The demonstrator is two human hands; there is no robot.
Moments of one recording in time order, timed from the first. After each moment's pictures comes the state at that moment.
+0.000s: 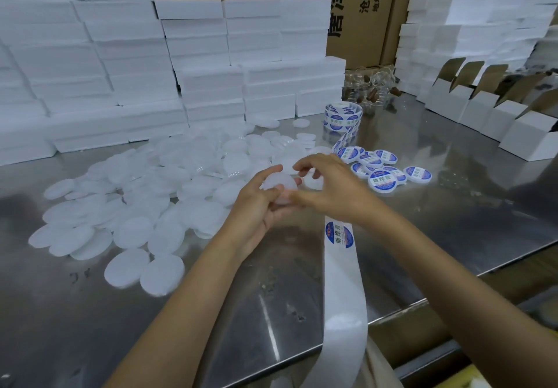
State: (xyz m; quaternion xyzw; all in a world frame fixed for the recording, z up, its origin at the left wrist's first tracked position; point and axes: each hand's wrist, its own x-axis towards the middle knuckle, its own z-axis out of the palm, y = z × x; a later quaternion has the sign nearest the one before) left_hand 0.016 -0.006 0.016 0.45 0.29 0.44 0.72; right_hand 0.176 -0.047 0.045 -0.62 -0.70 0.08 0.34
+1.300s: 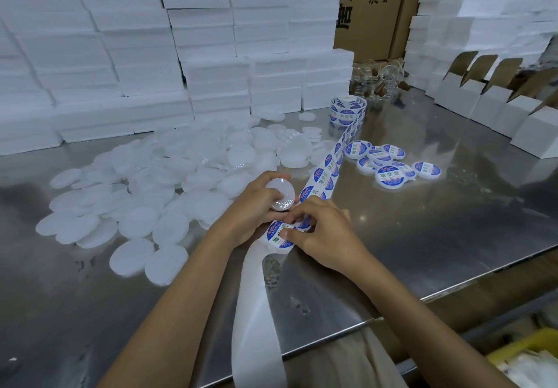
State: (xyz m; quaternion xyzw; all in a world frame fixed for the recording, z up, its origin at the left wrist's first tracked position) left_hand 0.006 0.004 0.012 0.55 0.42 0.32 0.64; right_hand 0.137 -0.079 -0.014 -0.67 -0.64 0.14 0.34
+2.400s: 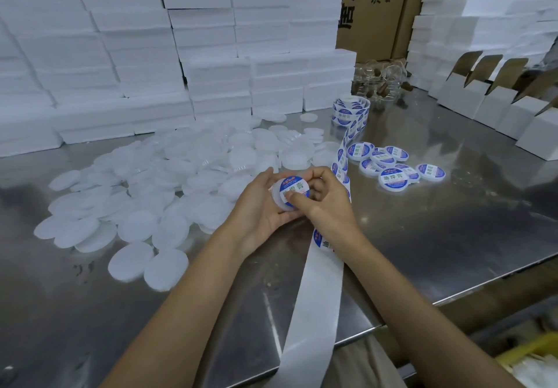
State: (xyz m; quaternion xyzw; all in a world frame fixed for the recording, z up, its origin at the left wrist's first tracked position) left_hand 0.012 -0.001 0.015 0.37 0.32 0.38 0.79; right_hand 0.133 -0.049 0.003 -0.53 -0.45 0.36 0.62
